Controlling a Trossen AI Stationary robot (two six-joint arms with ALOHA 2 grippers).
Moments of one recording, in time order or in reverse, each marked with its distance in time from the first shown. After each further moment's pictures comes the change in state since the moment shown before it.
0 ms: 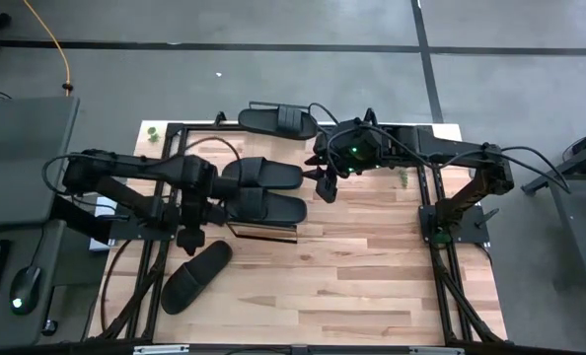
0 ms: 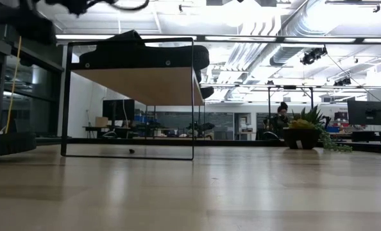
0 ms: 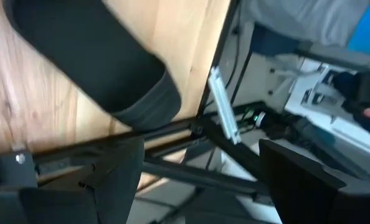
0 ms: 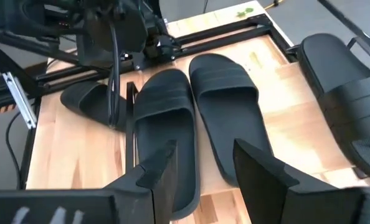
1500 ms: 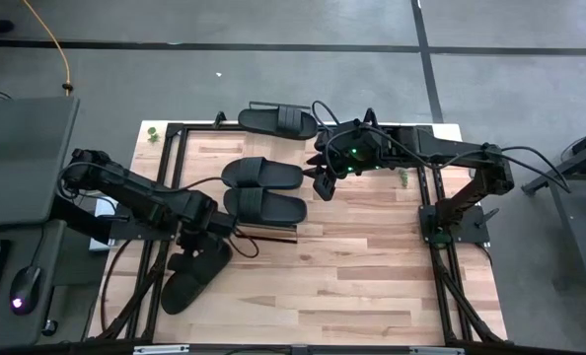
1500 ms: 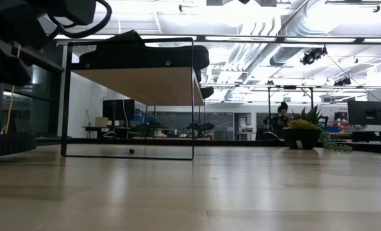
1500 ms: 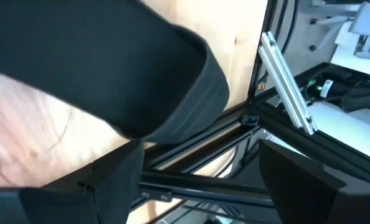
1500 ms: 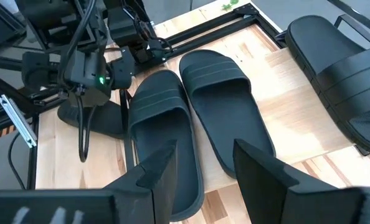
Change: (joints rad) left arm -0.240 -0.003 -0.344 0.357 -0.043 0.011; right arm 0.009 0.000 0.000 -0.016 0.040 0.126
